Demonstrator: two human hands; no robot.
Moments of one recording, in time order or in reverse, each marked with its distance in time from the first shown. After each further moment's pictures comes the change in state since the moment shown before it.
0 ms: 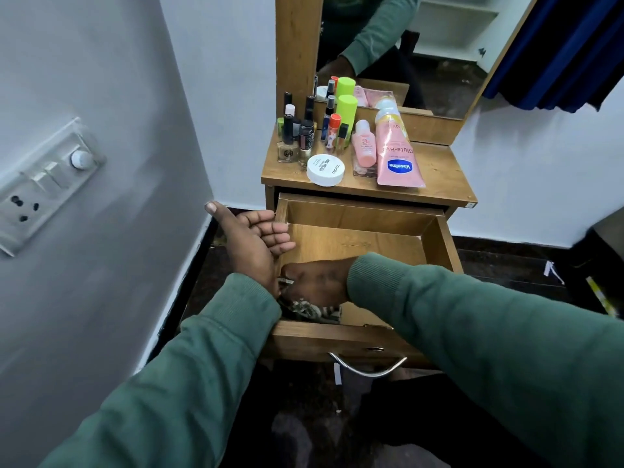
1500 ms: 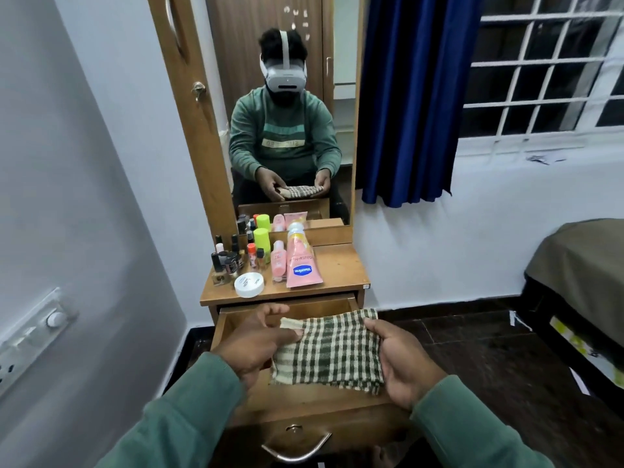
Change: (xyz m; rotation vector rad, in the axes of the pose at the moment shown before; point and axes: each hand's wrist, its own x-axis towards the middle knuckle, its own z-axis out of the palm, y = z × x) left_hand -0.103 0.033 0.092 0.575 -0.556 -0.233; right_hand -0.171 0.145 0.019 1.750 0.701 -0.130
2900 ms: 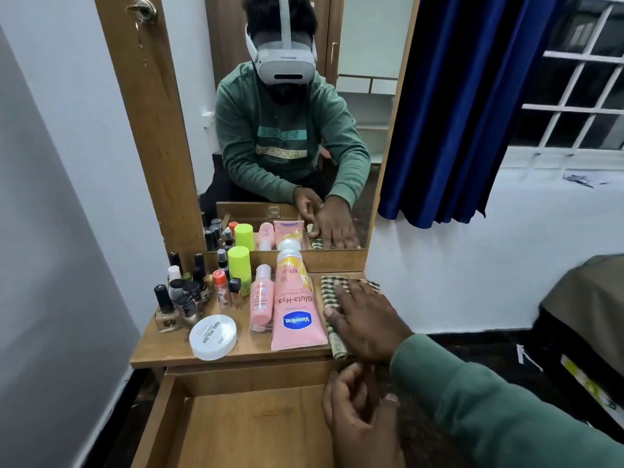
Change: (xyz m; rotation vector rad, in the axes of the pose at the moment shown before) left_hand 0.114 -0.051 0.165 -0.529 0.446 0.157; right_hand 0.203 -0.086 0.023 -1.893 0.111 -0.445
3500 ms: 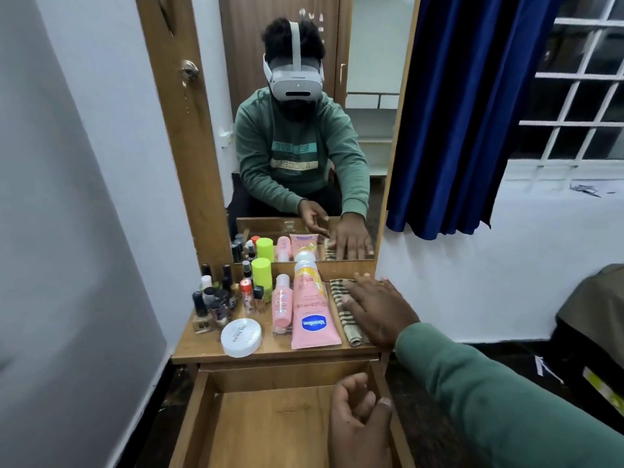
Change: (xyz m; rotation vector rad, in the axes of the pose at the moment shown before) left_hand -0.011 0.026 -0.040 0.167 -0.187 -0.079; right_hand 0.007 0.004 -0.021 0.023 0.134 -0.073
